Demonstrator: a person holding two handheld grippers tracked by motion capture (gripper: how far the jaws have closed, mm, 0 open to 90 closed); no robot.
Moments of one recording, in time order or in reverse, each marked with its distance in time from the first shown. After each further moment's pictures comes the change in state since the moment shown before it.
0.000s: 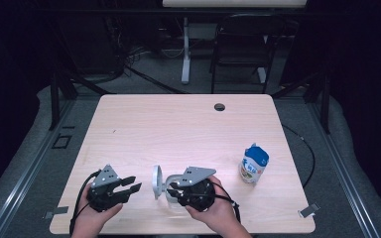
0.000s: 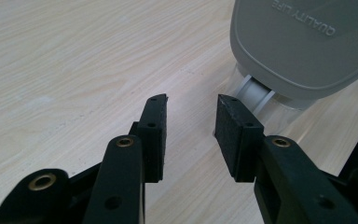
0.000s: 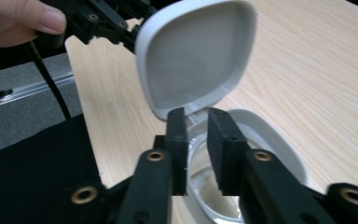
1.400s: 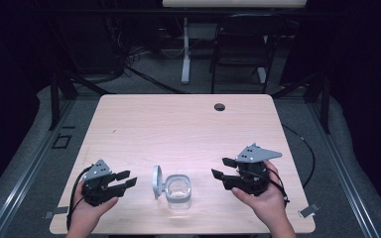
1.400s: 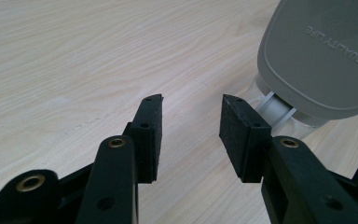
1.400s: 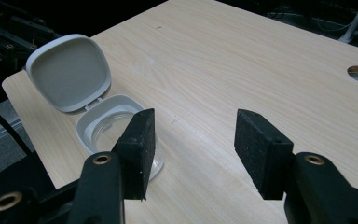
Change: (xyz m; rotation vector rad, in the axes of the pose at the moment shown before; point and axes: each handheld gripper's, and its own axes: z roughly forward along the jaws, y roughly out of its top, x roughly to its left) left arm 0.020 0.001 -0.003 -0.041 -0.009 -0.073; right arm -0.062 -0.016 -0.105 -0.069 -0.208 0.215
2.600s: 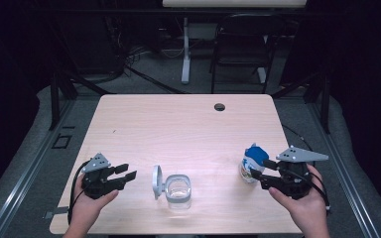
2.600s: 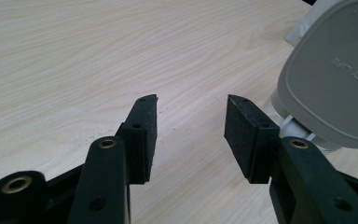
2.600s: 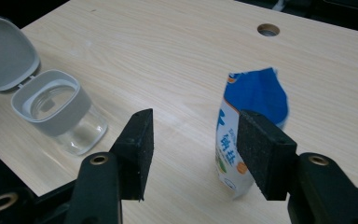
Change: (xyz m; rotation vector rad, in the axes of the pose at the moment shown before) left arm 0.012 0.010 0.003 -0.024 0.021 -0.037; right arm -0.040 -0.019 -0.067 0.082 -0.197 0.118
